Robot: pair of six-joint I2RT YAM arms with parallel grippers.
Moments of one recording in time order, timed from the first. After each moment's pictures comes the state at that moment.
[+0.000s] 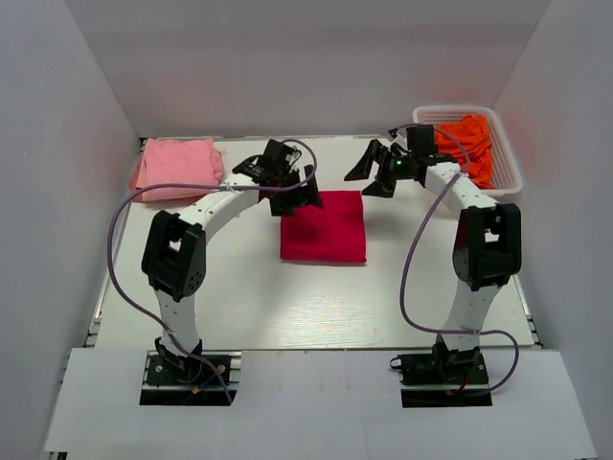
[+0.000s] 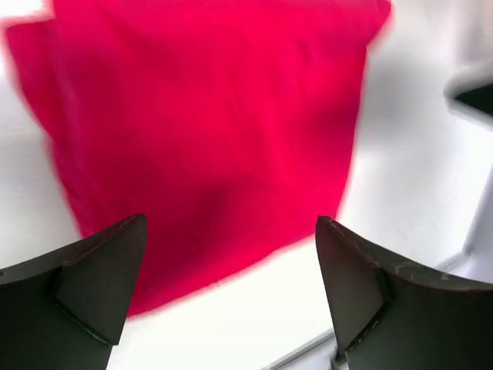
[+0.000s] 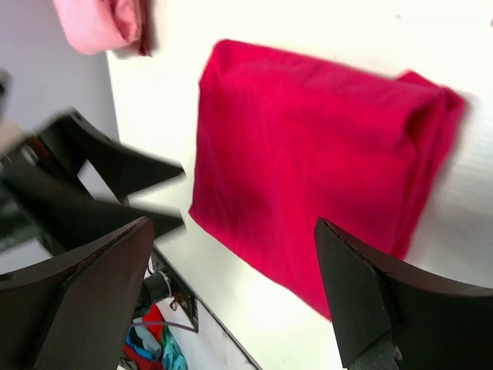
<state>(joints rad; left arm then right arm) -0.51 1.95 1.64 -0.60 0.19 -0.62 0.18 1.90 1.52 -0.46 -0.72 0.56</state>
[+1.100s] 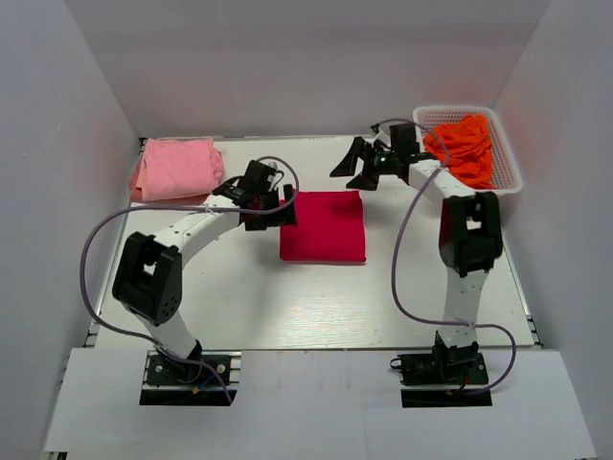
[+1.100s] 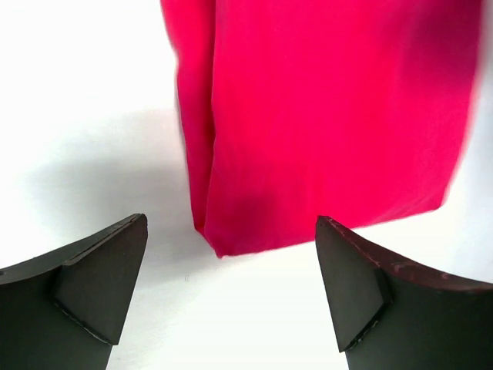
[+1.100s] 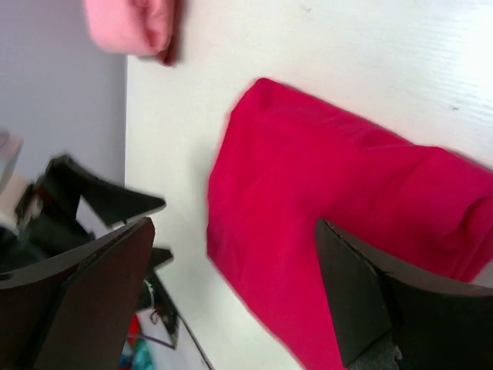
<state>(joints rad) -0.50 1.70 1.25 -0.52 0.05 -0.53 0.23 2.10 1.62 -0.26 -0.78 0.58</state>
